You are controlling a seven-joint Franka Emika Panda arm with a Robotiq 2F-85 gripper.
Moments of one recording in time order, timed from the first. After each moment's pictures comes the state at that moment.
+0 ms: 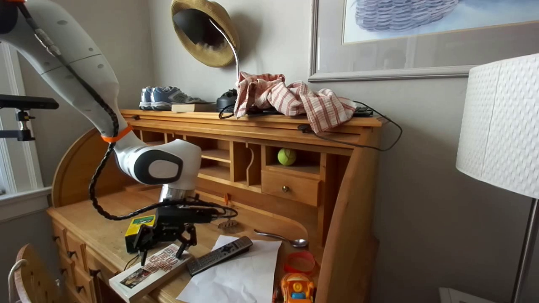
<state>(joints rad) -0.22 0.49 0.07 -2.15 -0.12 2.34 -1.35</state>
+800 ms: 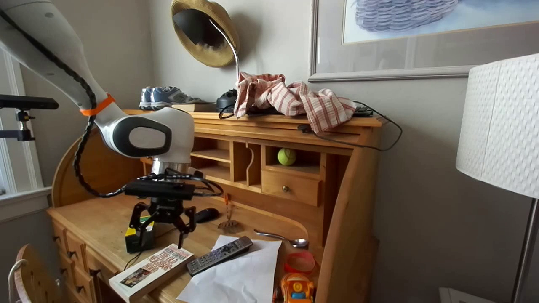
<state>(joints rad) -0.19 0.24 -0.05 -2.29 -0.13 2.32 -0.96</state>
